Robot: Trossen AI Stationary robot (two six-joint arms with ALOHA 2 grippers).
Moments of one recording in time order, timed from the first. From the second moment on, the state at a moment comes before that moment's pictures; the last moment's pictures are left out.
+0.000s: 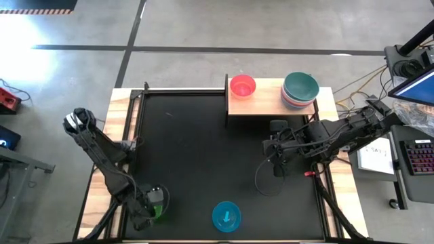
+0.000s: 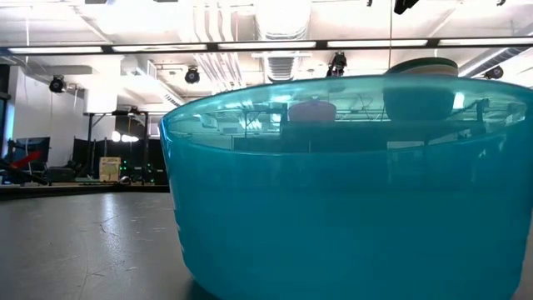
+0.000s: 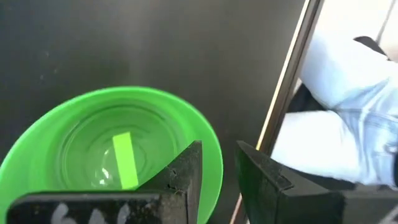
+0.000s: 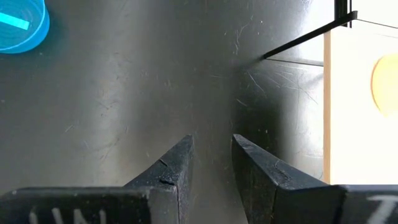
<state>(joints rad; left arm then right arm) -0.95 1.37 0.80 -0.50 0.02 -1.32 0.33 1.43 1.59 -1.37 0.31 0.18</state>
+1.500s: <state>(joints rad) -0.93 1.57 0.87 -0.63 -0.01 -1.12 0.33 1.43 1.59 -1.37 0.31 0.18</state>
